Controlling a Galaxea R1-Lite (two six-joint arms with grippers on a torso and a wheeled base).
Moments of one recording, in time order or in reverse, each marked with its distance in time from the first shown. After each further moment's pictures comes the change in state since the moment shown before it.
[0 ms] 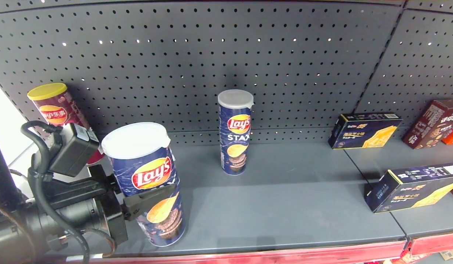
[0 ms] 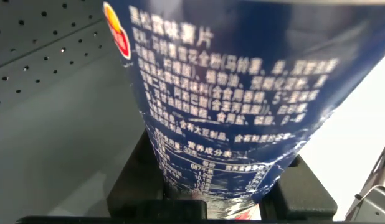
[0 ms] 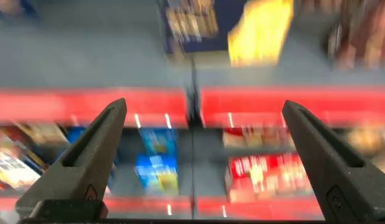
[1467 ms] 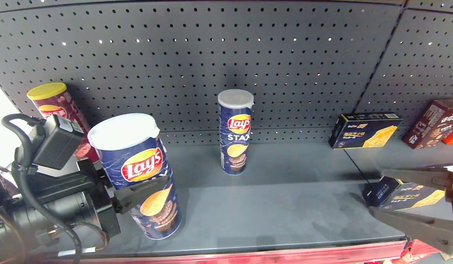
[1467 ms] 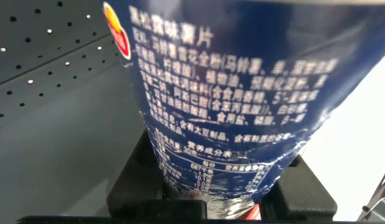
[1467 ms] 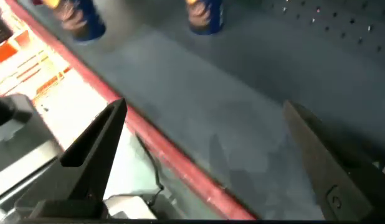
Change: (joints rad) left arm 0.035 -0.022 -0.011 -0.002 0.000 -0.010; right arm 0.494 1.030 -0.660 -0.074 0.247 -0.076
